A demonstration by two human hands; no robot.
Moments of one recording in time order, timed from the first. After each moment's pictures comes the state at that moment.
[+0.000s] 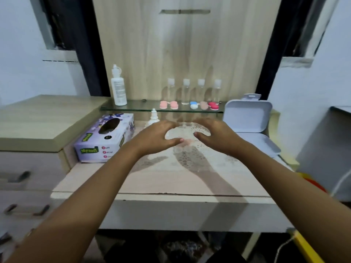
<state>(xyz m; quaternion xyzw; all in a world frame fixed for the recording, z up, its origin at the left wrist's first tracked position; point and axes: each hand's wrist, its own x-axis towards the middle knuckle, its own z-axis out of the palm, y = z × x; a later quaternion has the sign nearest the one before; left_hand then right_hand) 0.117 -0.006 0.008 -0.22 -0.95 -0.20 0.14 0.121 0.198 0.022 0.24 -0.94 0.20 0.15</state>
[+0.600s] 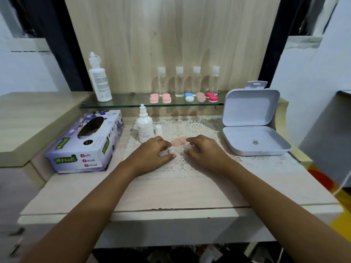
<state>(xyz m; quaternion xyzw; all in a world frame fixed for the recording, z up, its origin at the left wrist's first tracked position) 0.068 -0.009 -0.063 -0.22 -0.95 -0.19 0.09 0.077 0.189 -0.057 0.19 -0.94 0.25 0.12</state>
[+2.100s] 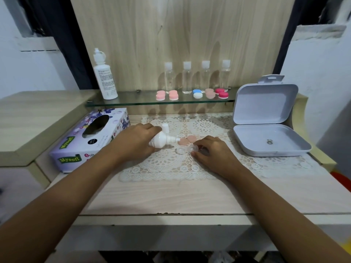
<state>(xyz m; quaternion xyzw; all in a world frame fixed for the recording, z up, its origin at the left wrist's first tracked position) 0.061 -0.052 -0.032 -0.23 -0.96 0.00 0.17 0.067 0.189 -0.079 0.20 -0.92 0.29 0.17</state>
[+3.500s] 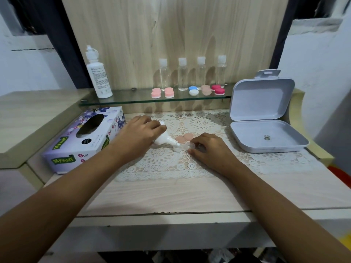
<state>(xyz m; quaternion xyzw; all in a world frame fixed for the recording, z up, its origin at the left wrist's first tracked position) 0.049 -0.044 -0.039 -0.35 -0.86 0.14 0.34 0.063 0.191 -0.079 0.21 -0.92 0.29 0.17</state>
